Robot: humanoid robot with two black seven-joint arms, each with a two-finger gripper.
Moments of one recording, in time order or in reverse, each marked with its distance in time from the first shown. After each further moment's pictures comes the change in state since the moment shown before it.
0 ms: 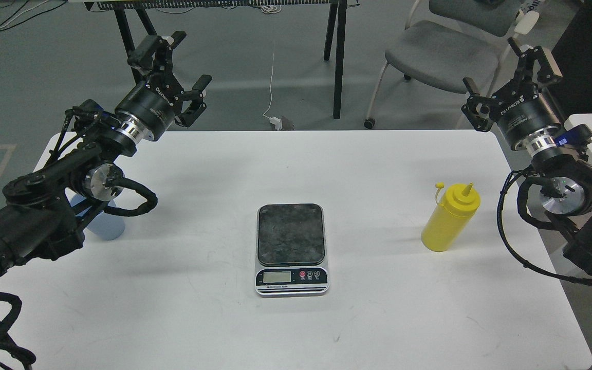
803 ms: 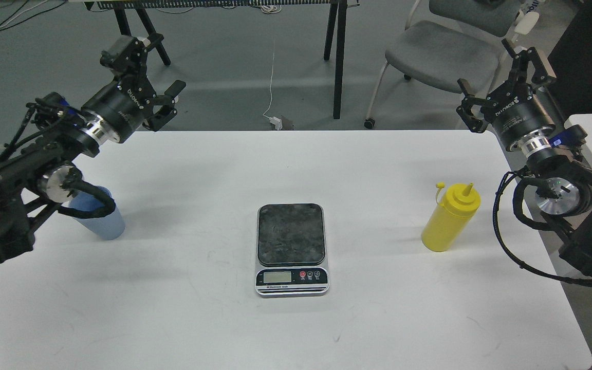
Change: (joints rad) left arm -0.019 0.294 0.168 -0.109 0.148 -0.070 0.000; right arm 0.000 0.007 -0.005 0.002 0.000 0.000 0.000
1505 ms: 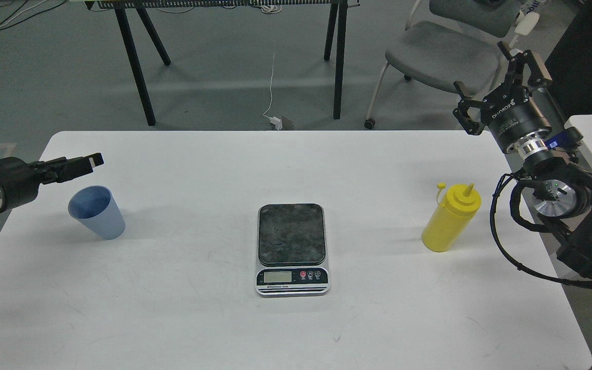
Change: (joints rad) left arm 0.137 0.266 0.066 -0.052 1.046 0.307 0.000; right arm -0.008 0.003 0.002 0.013 -0.001 0.000 0.000
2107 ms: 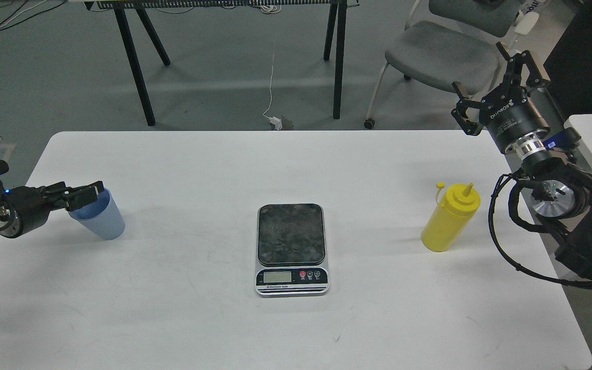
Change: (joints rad) left arm 0.080 -0.148 0.002 0.229 0.094 0.106 0.000; right arm -0.001 0.006 0.000 0.001 -0.001 0.000 0.000
